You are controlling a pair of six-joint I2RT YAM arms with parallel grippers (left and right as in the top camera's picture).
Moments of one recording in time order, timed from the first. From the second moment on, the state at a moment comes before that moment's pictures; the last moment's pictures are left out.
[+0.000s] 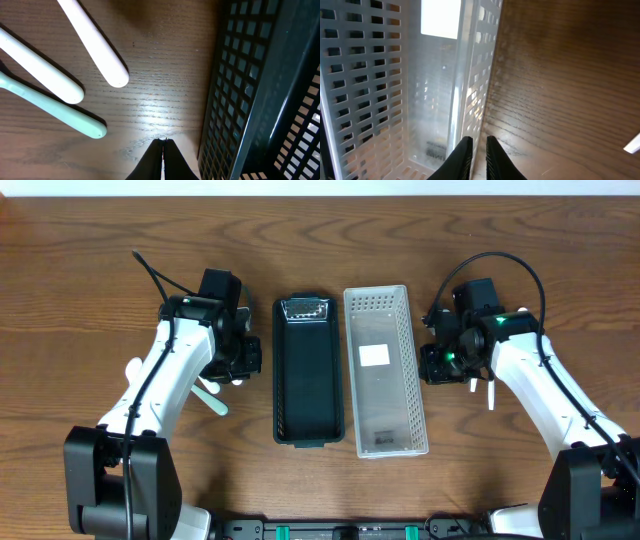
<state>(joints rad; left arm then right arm) -0.16 1.66 1.20 -1.06 0.14 -0.22 0.18 1.60 1.09 -0.90 -0.32 0.05</state>
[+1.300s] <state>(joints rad) -0.16 1.47 1.27 -1.17 0.12 -0.17 0.17 1.54 1.23 -1.05 -0.03 0.18</state>
